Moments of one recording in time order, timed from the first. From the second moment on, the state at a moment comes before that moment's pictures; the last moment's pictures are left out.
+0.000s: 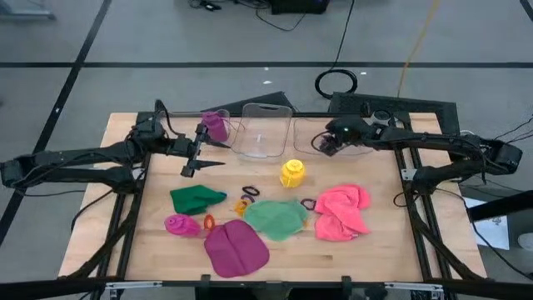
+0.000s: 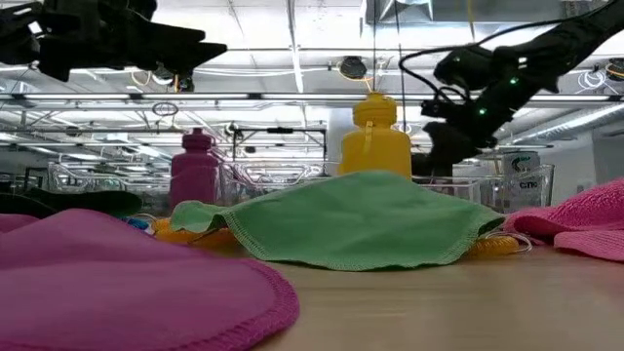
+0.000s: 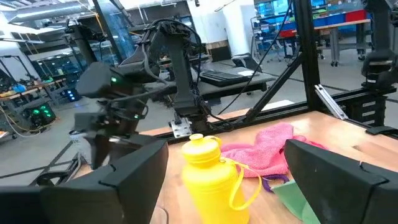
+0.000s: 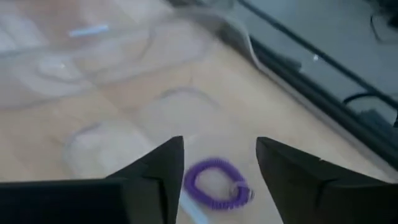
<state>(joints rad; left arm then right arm) 0.42 0.93 0.48 0.46 0.65 0.26 -0.52 1.31 0.80 -0.14 0.21 0.01</state>
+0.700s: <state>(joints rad) 0.38 0.93 0.48 0.46 0.65 0.21 -0.52 1.31 0.80 -0.02 0.20 0.00</state>
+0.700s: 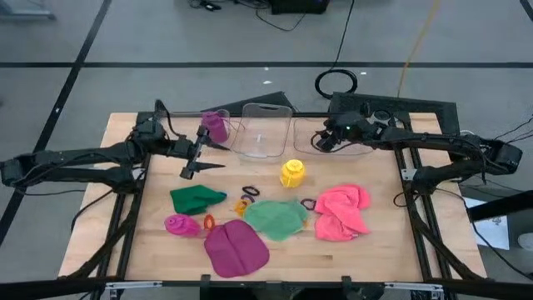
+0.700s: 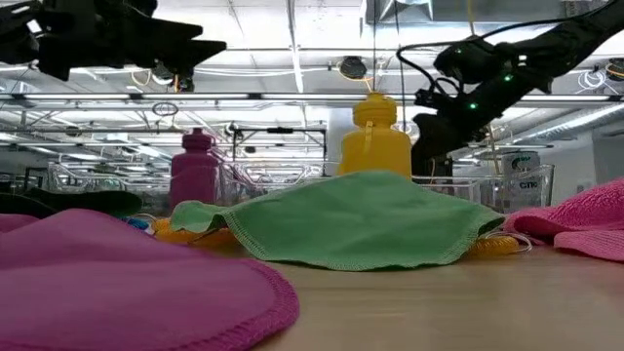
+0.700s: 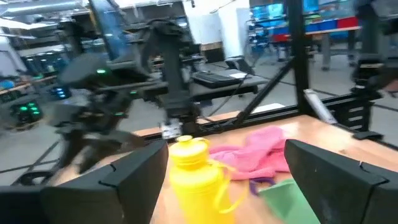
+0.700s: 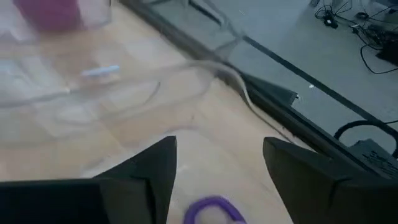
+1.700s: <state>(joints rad) 0.01 0.94 0.48 0.42 0.18 0.21 0.15 1.12 0.80 0.21 0.09 -0.22</state>
